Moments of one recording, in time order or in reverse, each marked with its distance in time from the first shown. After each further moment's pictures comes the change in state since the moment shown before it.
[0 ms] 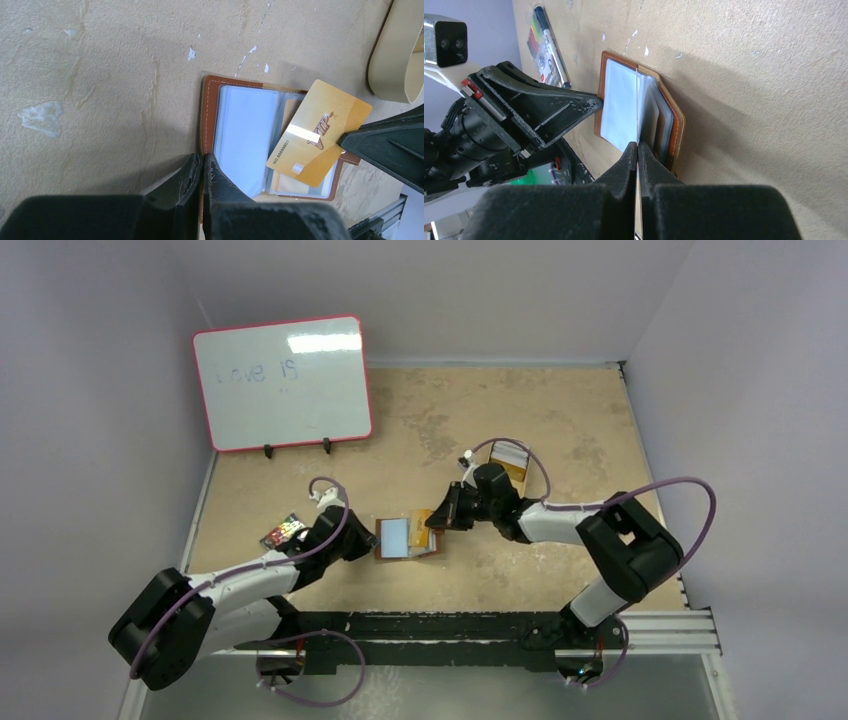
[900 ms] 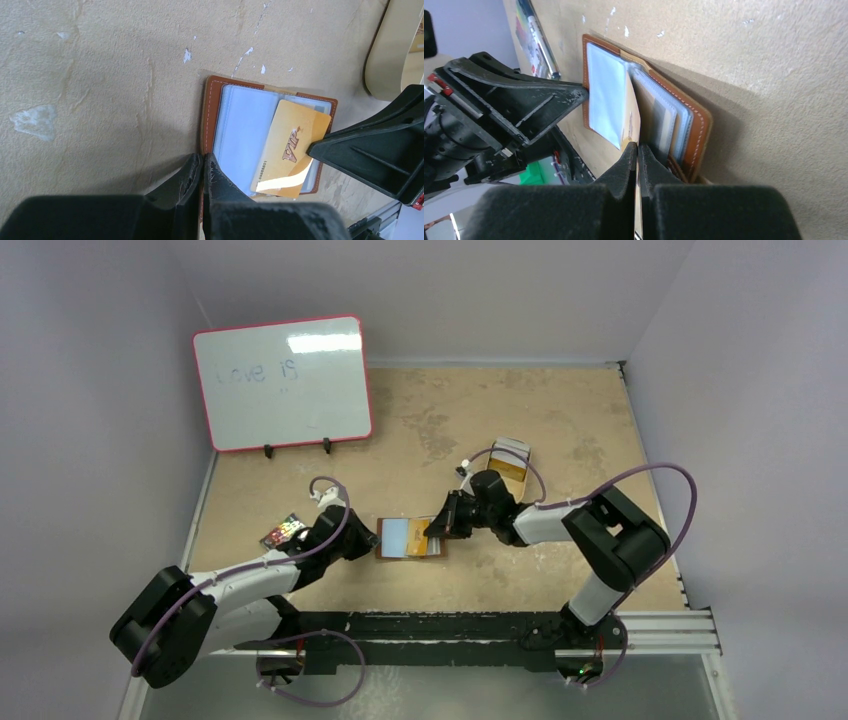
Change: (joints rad) left arm 0.000 0.012 -0.001 0.022 0.005 0.000; right arm 0.015 0.080 -0.031 0.080 -0.036 0.059
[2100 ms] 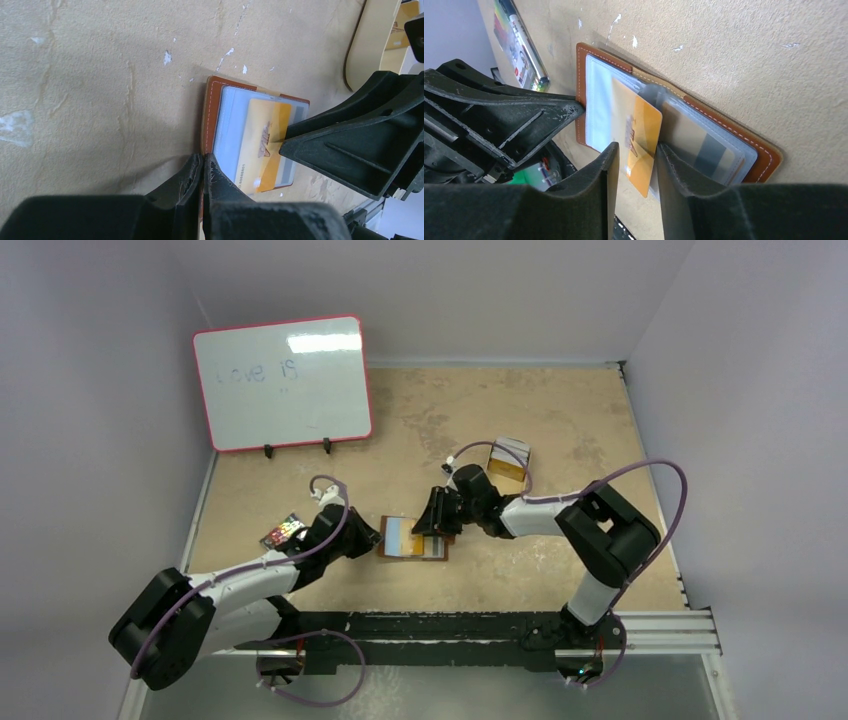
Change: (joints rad) left arm 0.005 -0.011 -0.002 0.030 0.031 -0.003; right arm 0.059 0.061 0.129 -0.146 0.060 -0.035
